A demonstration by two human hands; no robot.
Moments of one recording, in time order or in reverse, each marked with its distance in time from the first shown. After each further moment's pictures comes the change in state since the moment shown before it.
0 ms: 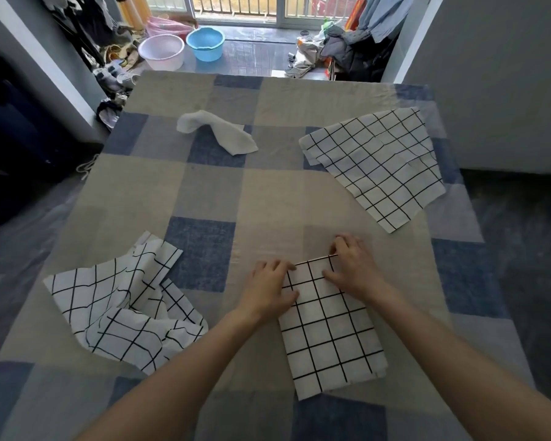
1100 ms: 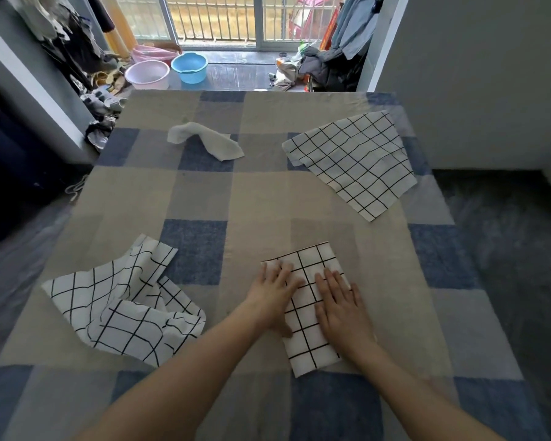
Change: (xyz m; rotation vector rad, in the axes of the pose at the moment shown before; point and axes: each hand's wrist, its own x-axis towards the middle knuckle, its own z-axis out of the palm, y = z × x) left_hand -0.032 0.029 0.004 0.631 -0.344 0.213; right_hand -0.120 -0.021 0.068 -0.129 0.041 0.089
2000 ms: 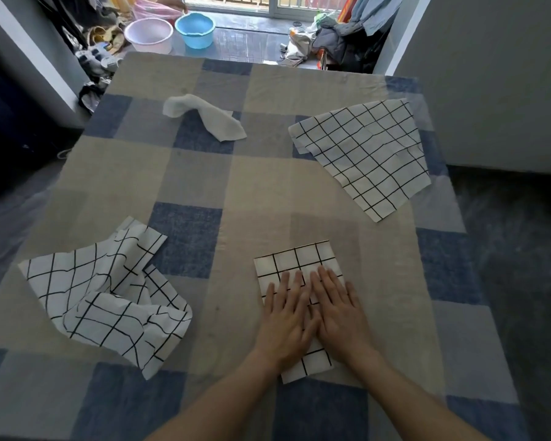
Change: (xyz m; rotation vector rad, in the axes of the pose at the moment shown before) left_hand 0.007 0.060 0.057 -0.454 0.372 -0.156; right_hand 0.010 0.013 -0.001 -0.053 -0.048 -0.132
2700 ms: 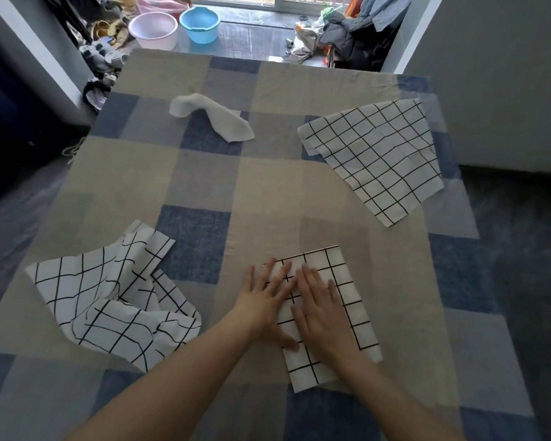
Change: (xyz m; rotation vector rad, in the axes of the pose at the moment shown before) left_hand 0.032 -0.063 -0.052 0.321 -0.435 0.090; right_hand 0.024 -0.049 -0.005 0.194 0.114 -0.069
